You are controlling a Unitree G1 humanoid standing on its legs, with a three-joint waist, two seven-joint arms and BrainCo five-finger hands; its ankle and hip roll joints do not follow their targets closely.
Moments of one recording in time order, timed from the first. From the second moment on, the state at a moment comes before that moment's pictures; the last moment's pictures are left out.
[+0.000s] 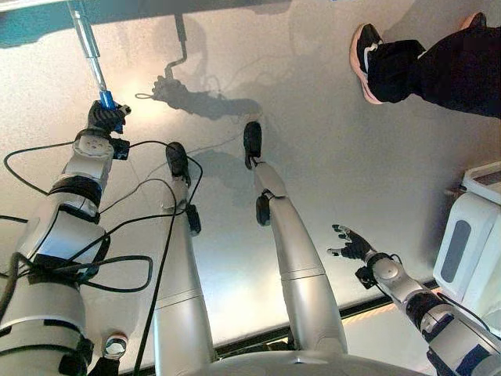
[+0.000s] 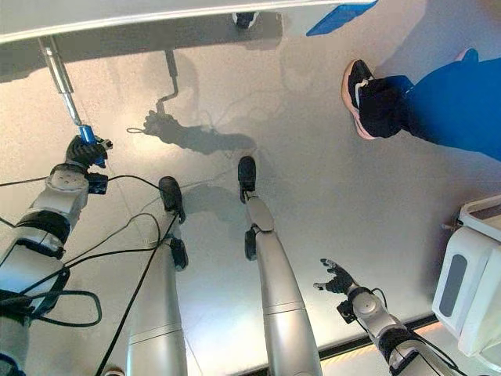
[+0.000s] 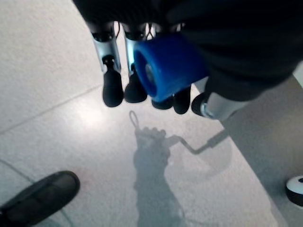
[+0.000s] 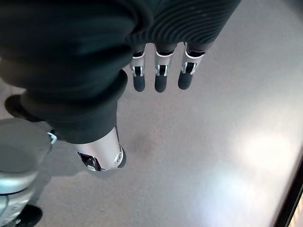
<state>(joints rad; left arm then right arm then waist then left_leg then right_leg) -1.08 0.75 -0.55 1.23 -0.48 -0.10 0.14 -0.33 -0.52 0.60 1.00 0.23 -0.23 0.02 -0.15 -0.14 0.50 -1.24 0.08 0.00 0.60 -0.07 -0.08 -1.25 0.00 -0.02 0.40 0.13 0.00</state>
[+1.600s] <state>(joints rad) -1.02 1.09 -0.96 0.18 -0.74 -0.14 0.08 -0.29 -0.53 0.59 1.03 0.19 -0.23 0.00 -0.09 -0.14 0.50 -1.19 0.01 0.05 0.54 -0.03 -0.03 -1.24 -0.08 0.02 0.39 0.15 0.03</state>
